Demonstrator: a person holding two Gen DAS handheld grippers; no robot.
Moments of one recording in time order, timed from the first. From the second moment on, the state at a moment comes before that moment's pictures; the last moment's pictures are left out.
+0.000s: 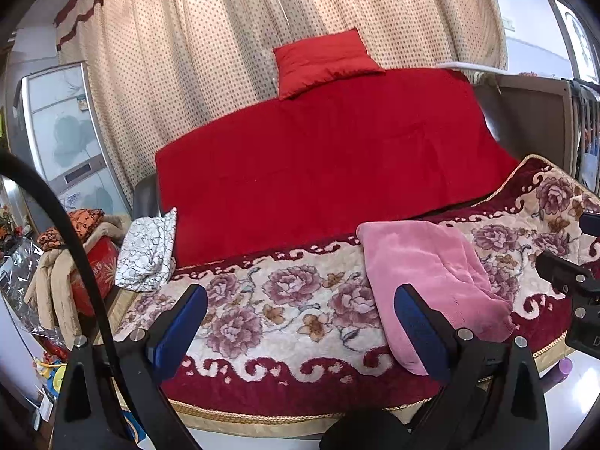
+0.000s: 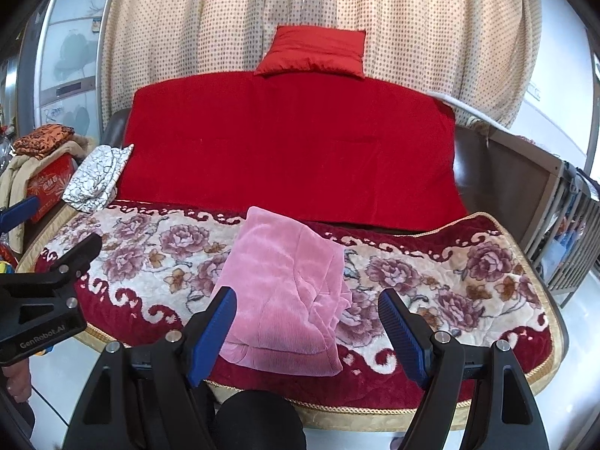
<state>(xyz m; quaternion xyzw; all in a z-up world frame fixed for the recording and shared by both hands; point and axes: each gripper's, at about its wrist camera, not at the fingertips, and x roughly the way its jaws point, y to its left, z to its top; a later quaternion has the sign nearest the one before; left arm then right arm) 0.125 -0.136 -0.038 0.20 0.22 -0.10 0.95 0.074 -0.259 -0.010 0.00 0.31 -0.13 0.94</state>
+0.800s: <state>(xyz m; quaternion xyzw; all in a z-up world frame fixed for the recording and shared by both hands) 0.182 -0.182 -0.081 0.23 0.28 -0.10 0.92 0.137 -0.306 -0.054 0.04 0.35 -0.12 0.93</state>
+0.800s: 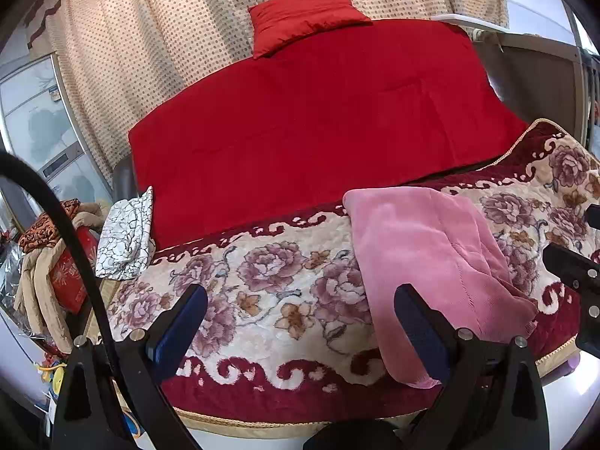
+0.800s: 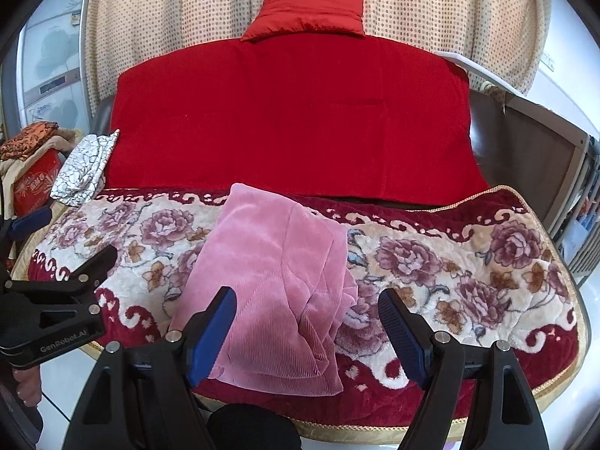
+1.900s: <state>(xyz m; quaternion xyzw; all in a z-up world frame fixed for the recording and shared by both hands) 0.193 -0.189 -0.087 0.23 0.30 -0.11 0.92 0.148 -0.305 -0.070 0.04 0.37 -0.12 0.92</state>
